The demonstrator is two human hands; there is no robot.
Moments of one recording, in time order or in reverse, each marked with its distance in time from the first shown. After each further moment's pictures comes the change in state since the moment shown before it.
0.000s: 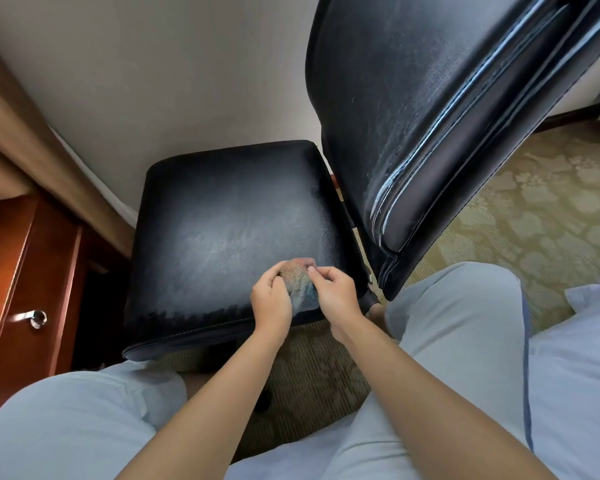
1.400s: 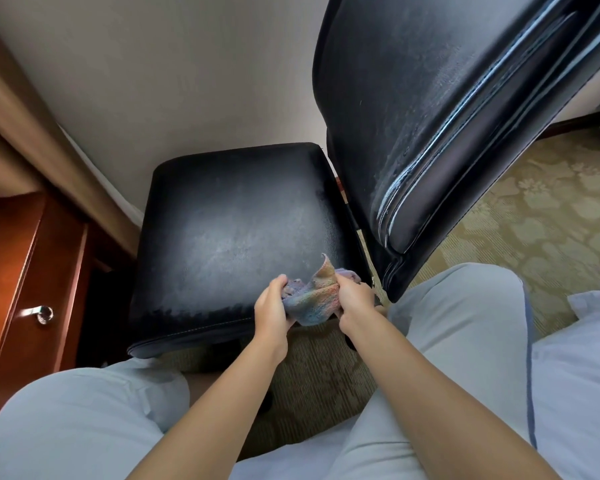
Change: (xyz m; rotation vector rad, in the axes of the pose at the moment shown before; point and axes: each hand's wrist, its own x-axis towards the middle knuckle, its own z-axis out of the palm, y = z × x) left_hand -0.008 -0.006 -0.013 -0.414 -0.099 -0.486; right_hand 0.017 0.006 -0.010 0.237 0.256 0.382
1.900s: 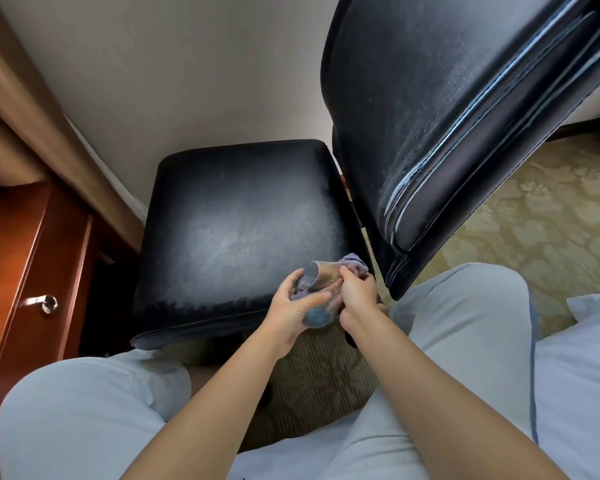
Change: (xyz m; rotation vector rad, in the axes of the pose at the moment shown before) left_hand -0.002 -0.004 -0.008 0.126 -0.339 -0.040; right_hand -0.006 0.003 0.005 0.094 0.004 -0.106
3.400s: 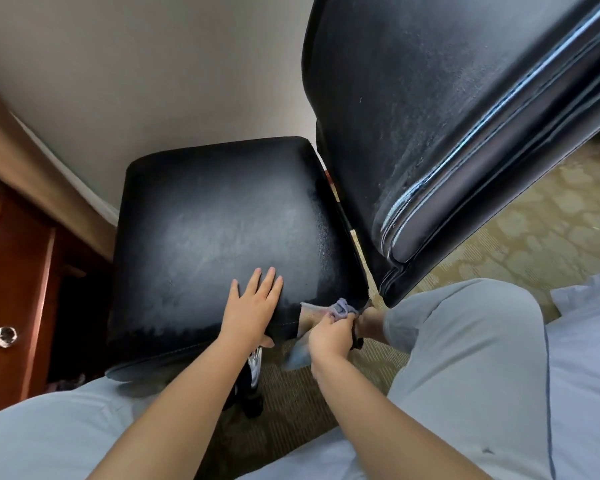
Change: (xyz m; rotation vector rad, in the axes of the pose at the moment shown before) left_hand 0.052 0.026 -0.048 2.261 -0.065 0.294; right_hand 0.013 0.057 0.009 -0.476 0.214 -0.059
